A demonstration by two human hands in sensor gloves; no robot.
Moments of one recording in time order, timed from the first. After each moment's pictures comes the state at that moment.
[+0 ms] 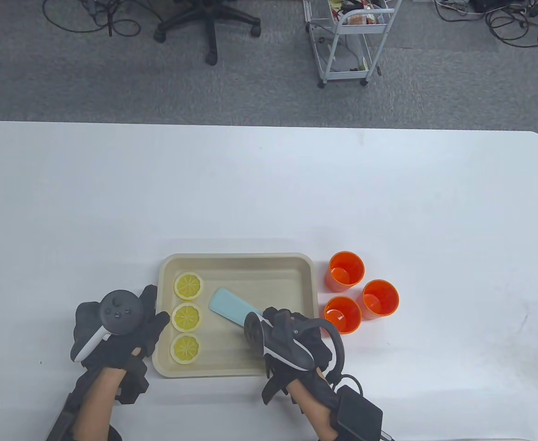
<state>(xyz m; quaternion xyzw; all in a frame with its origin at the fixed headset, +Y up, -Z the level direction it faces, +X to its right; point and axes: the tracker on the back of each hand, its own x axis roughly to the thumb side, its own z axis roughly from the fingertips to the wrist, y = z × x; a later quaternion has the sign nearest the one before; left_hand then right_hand) -0.255 -0.740 -0.107 -0.17 0.02 0.22 0.96 0.031 -0.708 -0.118 -0.12 -0.16 -0.97 0.10</state>
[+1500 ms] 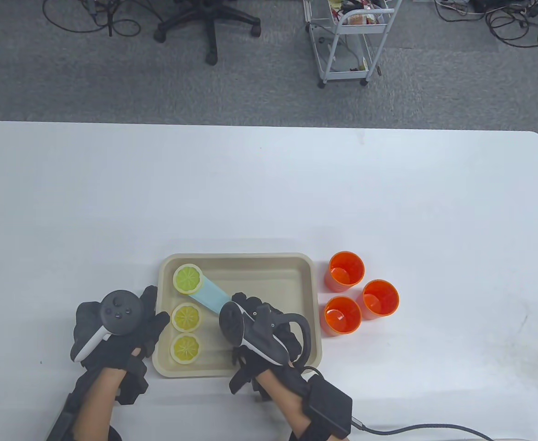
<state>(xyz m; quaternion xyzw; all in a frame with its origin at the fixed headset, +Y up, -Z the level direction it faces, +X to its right) -0.255 -0.741 -0.107 -0.18 0.02 0.22 0.96 -0.001 -0.701 -0.121 -0.12 -0.10 -0.99 -0.03</state>
